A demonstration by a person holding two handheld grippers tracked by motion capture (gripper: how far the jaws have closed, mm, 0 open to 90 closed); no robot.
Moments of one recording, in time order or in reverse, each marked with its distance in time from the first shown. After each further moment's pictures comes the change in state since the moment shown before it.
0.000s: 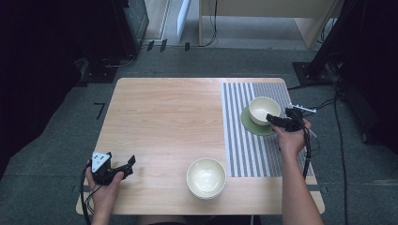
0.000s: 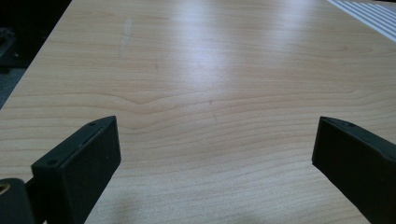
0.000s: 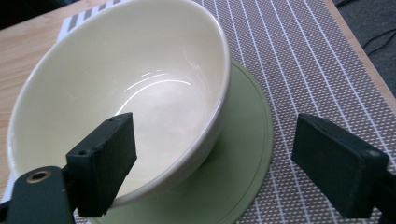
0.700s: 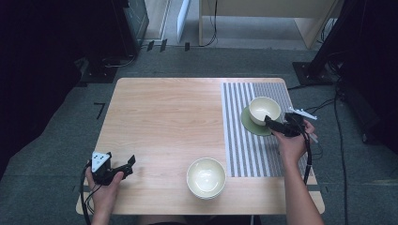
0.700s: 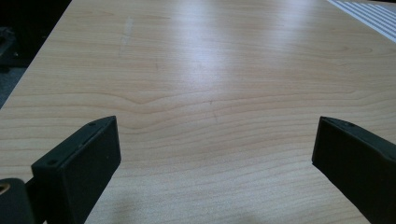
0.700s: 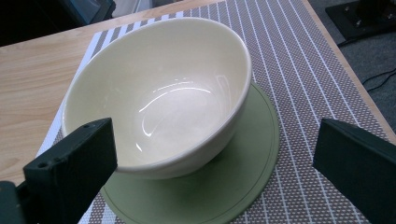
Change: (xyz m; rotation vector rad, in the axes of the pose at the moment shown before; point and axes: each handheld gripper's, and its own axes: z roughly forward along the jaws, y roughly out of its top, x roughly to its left) left arm 0.000 0.000 0.000 0.000 0.001 -0.001; right arm 0.008 -0.015 -0.020 -0.128 0.033 -0.083
